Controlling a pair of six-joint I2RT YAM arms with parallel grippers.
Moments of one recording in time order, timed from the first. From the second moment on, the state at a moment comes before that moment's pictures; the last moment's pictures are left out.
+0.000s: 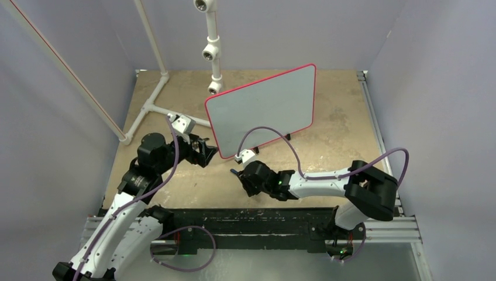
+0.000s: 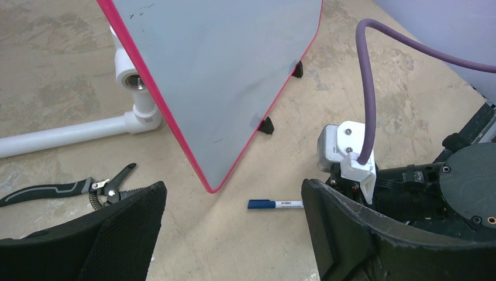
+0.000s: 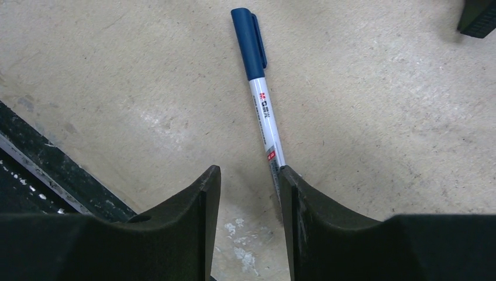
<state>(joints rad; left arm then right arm) -0.39 0.65 0.69 -0.29 0.30 -0.12 1.16 1.53 0.72 -0.01 0.27 0.40</state>
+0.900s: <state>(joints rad) -0.40 0.71 0.67 -0.25 0.47 -0.13 1.16 1.52 0.73 -0.08 0.31 0.42</state>
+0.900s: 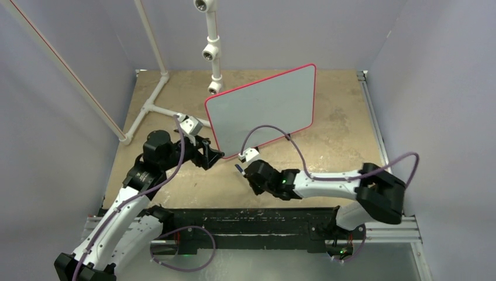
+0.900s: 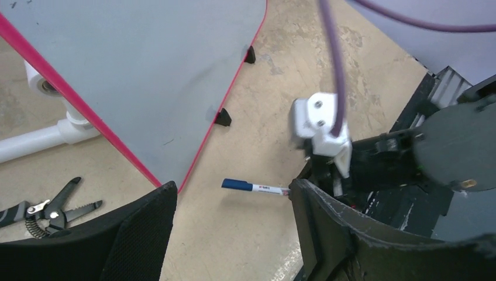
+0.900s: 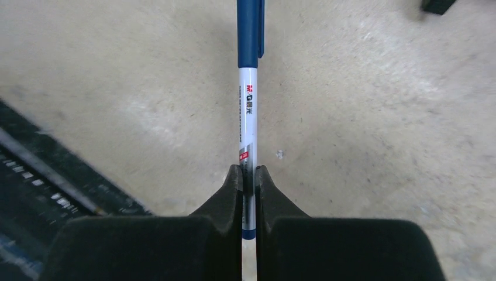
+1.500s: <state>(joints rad) -0.41 0.73 0.49 0.28 0.42 -0.92 1.16 0.99 0.83 -0.15 0.23 0.33</state>
